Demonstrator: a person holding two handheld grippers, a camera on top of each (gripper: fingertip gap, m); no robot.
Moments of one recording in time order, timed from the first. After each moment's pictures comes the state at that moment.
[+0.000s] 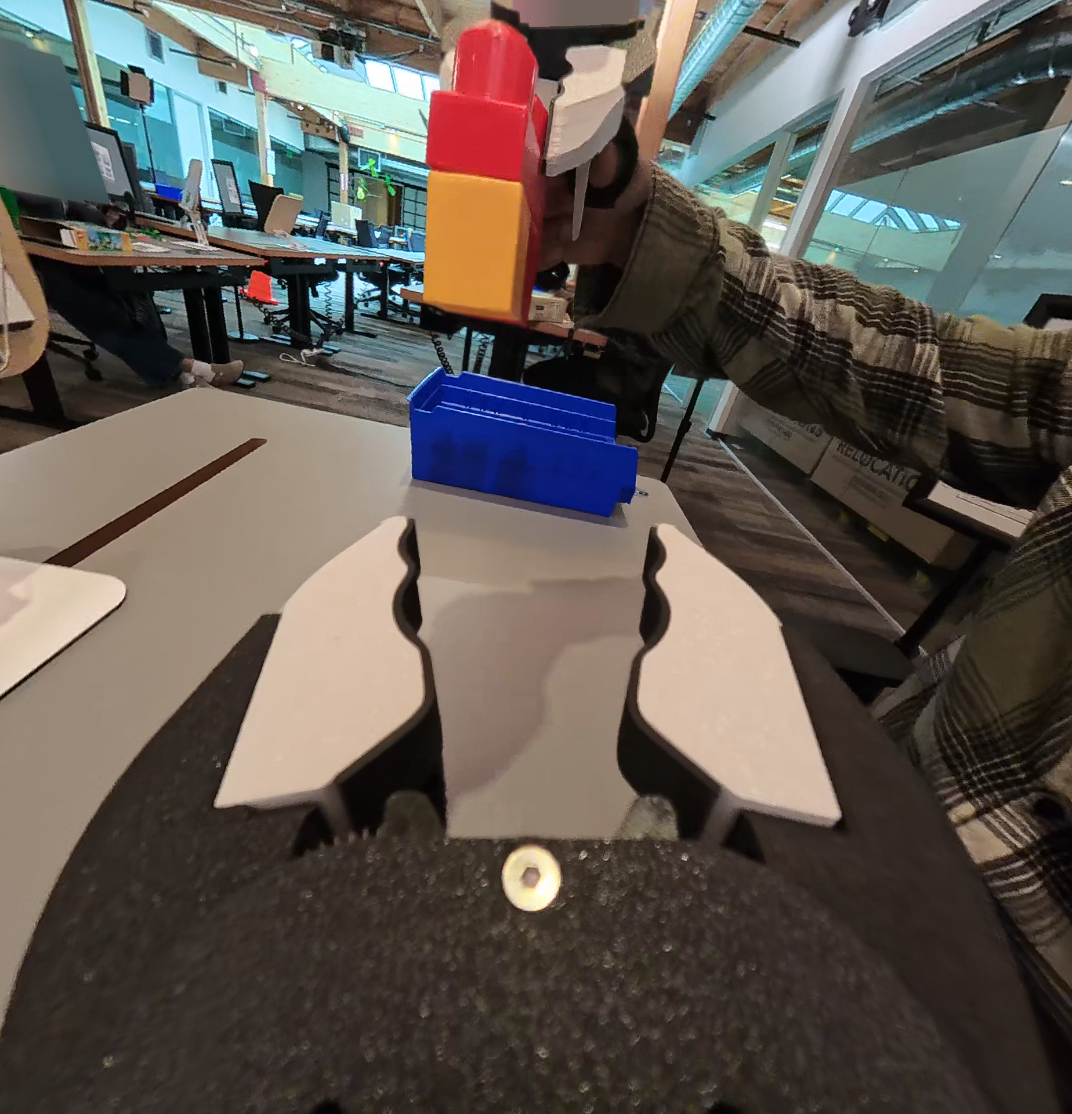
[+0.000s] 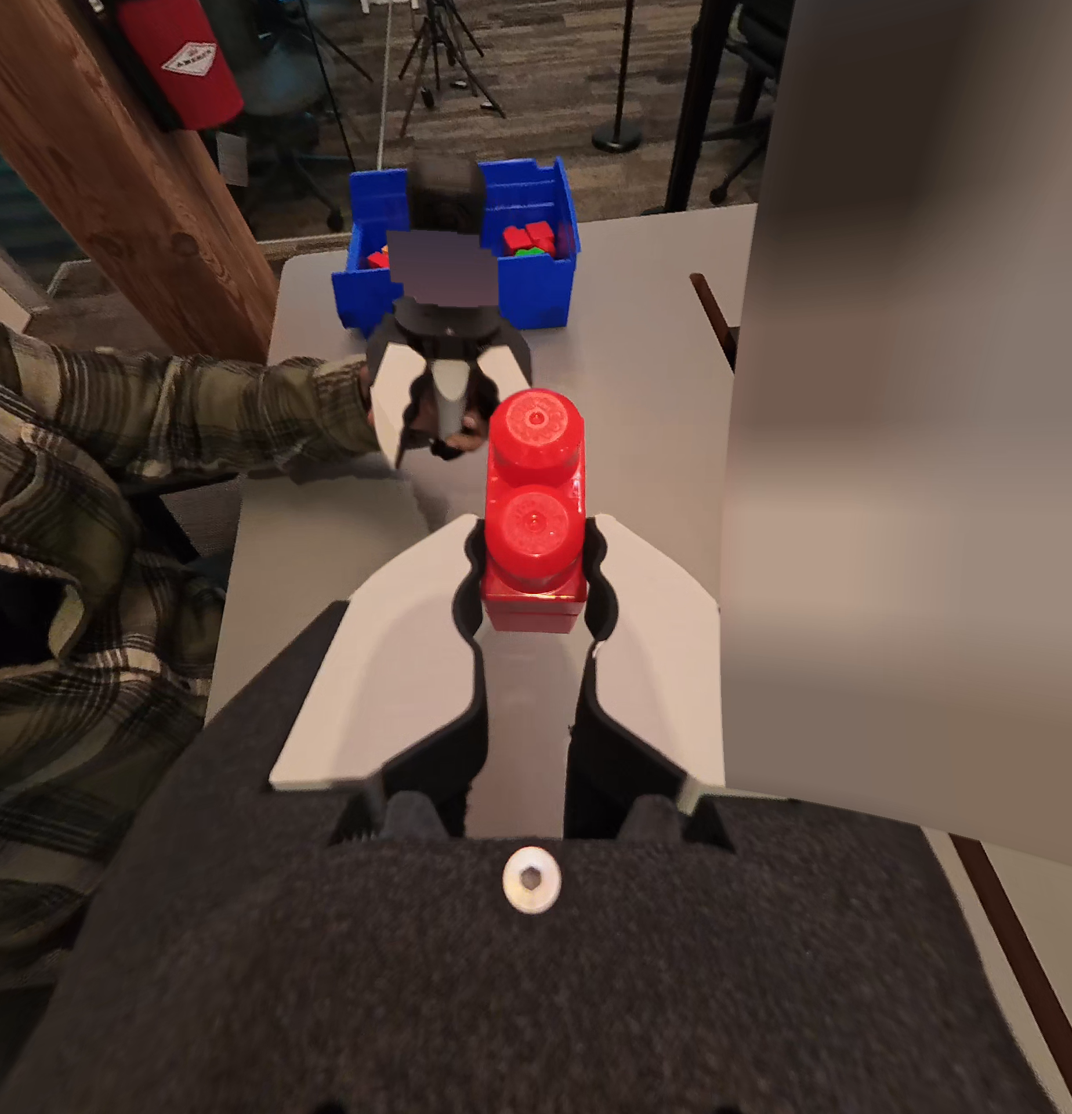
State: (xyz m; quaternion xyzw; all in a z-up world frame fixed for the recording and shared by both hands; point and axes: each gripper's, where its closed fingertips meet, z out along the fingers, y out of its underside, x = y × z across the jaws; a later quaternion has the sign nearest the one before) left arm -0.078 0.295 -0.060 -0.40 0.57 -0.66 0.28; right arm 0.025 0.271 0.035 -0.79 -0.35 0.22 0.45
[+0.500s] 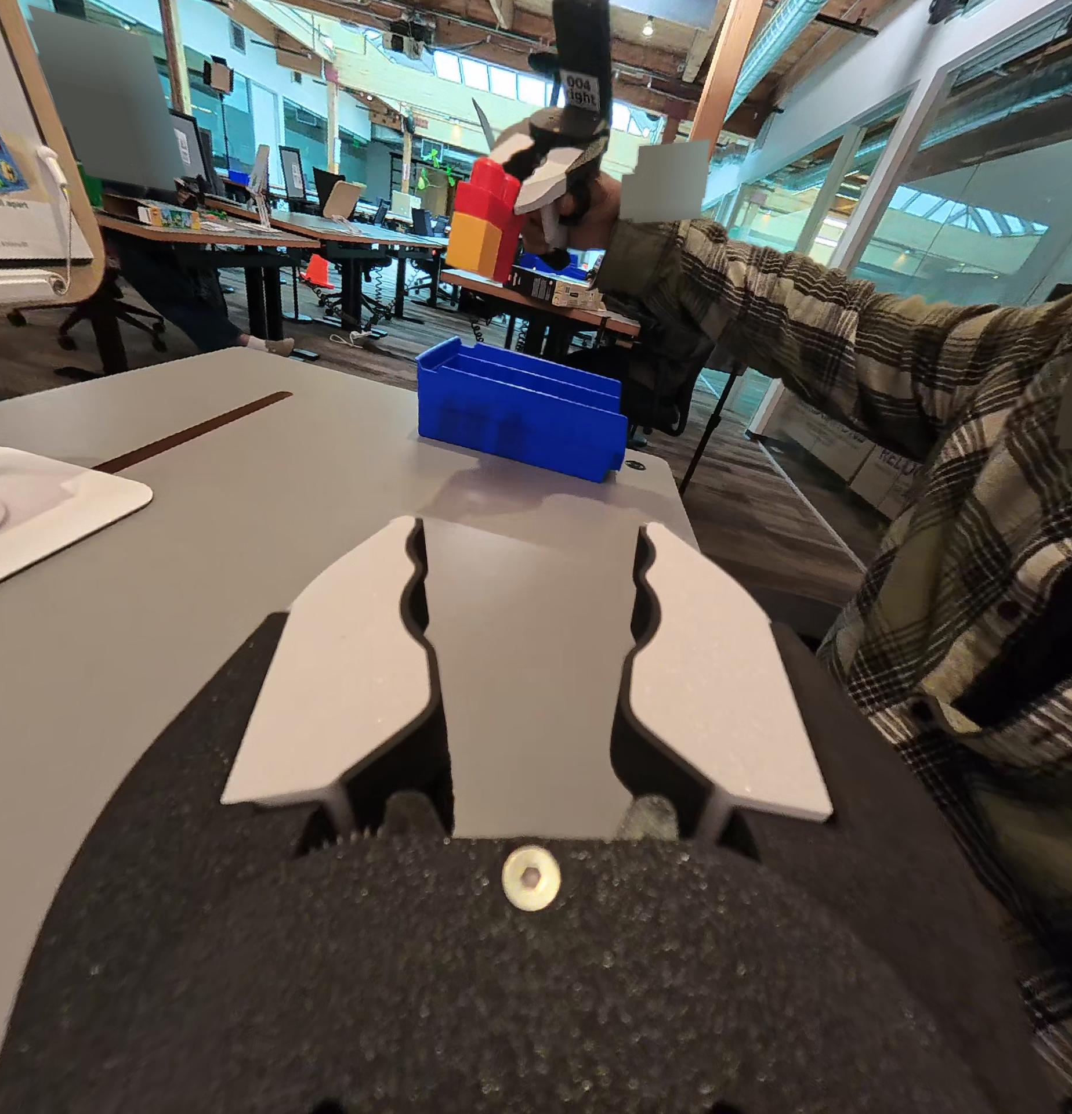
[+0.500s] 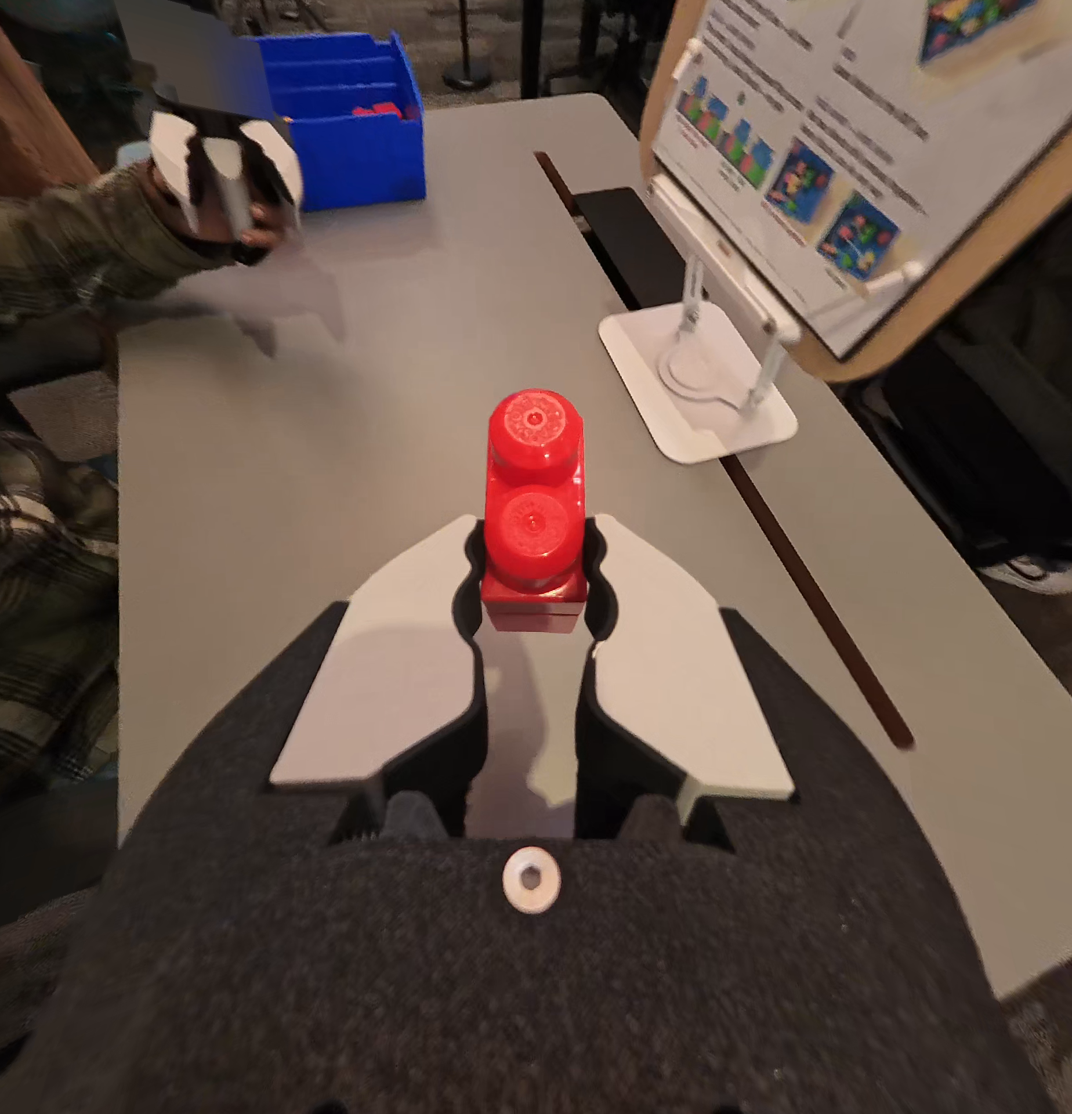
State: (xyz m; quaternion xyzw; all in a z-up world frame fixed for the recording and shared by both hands) left arm -0.158 0.283 -0.071 -0.44 0.56 -0.64 0.29; right arm 0.199 0.165 0.015 -0.82 -0.29 0.13 0.47
